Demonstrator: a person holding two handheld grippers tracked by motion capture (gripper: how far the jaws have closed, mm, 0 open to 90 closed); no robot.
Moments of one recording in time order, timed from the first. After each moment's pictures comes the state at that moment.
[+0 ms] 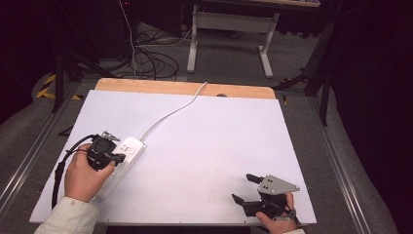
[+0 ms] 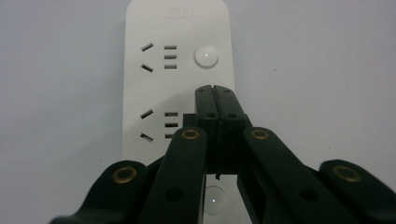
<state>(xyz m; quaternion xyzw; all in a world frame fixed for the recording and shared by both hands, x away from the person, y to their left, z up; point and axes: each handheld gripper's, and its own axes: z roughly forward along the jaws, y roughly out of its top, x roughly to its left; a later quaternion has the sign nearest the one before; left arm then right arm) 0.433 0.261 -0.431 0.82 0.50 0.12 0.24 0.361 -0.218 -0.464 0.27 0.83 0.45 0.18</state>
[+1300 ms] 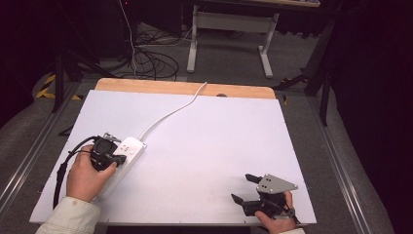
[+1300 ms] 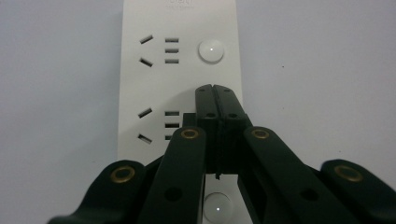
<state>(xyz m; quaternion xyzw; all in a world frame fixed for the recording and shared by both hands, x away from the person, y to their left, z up) 0.435 0.261 -0.440 0.82 0.51 0.11 0.24 0.364 -0.217 -0.466 0.27 0.83 0.45 0.17</state>
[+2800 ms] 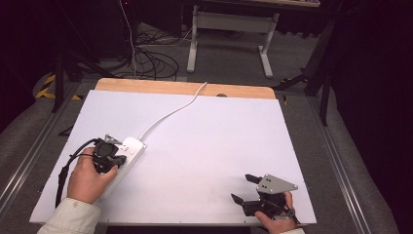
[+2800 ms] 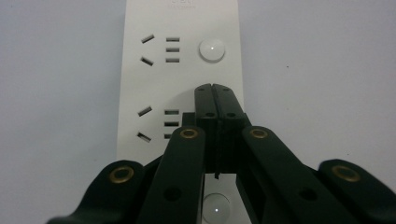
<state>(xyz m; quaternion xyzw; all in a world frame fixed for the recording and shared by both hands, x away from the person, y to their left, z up) 0.430 0.257 -0.444 0.82 0.51 0.14 0.24 0.364 -0.216 -0.466 0.27 0.83 0.45 0.17</state>
